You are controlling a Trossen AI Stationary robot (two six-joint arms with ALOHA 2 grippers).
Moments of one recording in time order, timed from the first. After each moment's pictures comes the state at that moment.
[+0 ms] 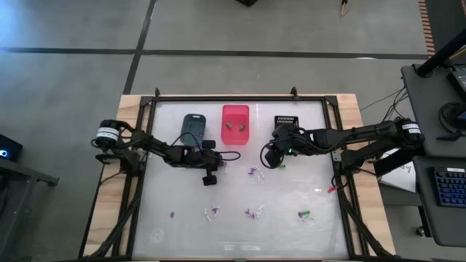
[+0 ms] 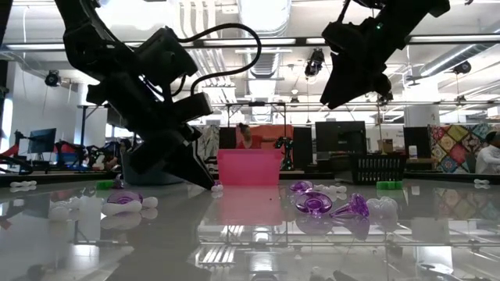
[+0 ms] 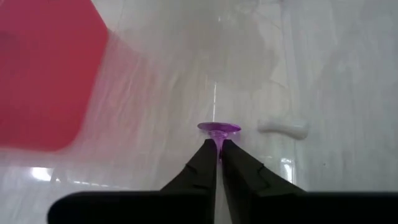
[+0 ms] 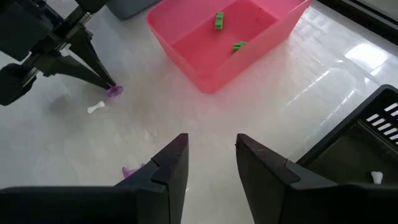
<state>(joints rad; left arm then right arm) -0.01 1.71 0.63 0.28 -0.20 0.09 0.00 1.27 0.86 -0.43 0.34 0.59</state>
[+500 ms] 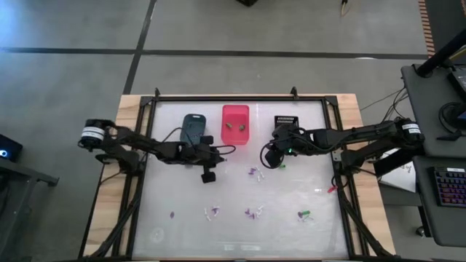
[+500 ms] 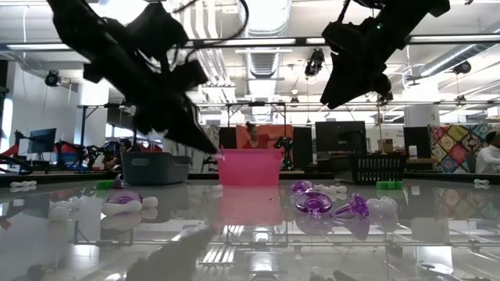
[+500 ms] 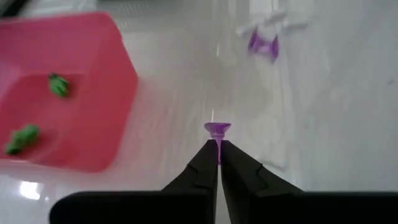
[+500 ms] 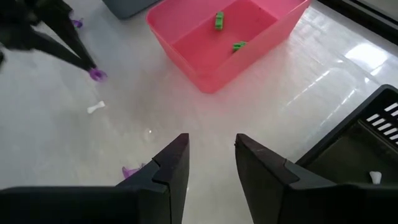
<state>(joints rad) -0.01 1.52 0.62 0.20 -0.18 0.07 0.00 1.27 0.86 -0.43 0.34 0.59</state>
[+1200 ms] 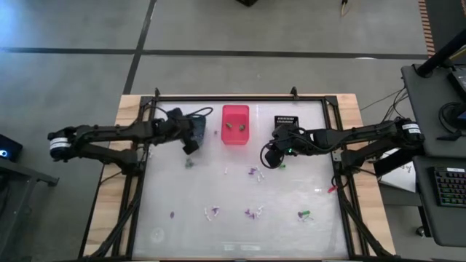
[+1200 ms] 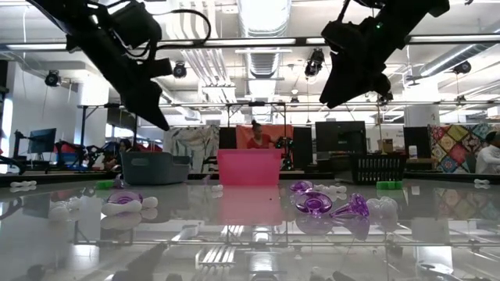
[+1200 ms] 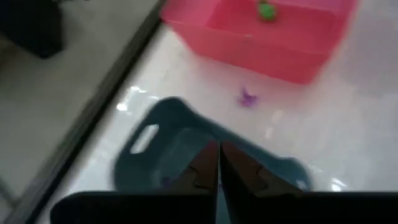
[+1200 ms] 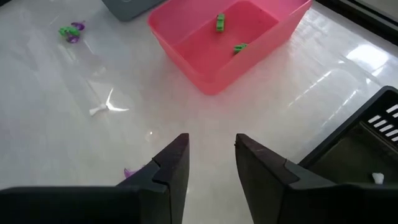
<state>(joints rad) 0.31 1.12 0.63 -0.31 -0.32 0.07 0.00 1.27 0.86 -0.42 0.34 0.59</state>
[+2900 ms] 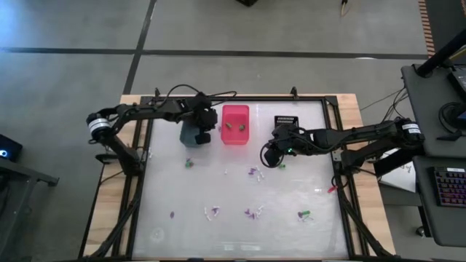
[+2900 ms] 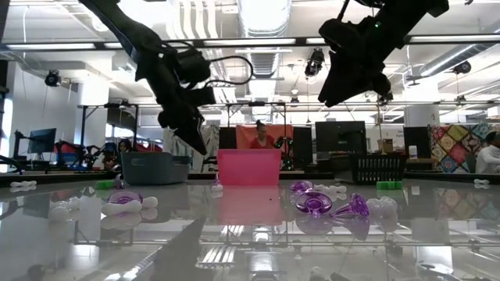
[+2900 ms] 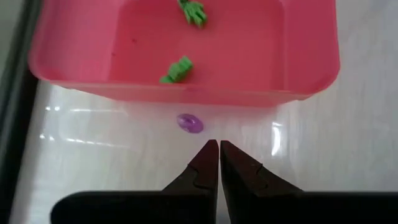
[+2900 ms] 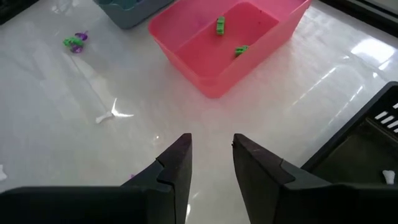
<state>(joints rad) 0.55 1.62 0.97 -0.36 0.16 0.48 0.00 1.27 0.86 -0.41 0.34 0.64</state>
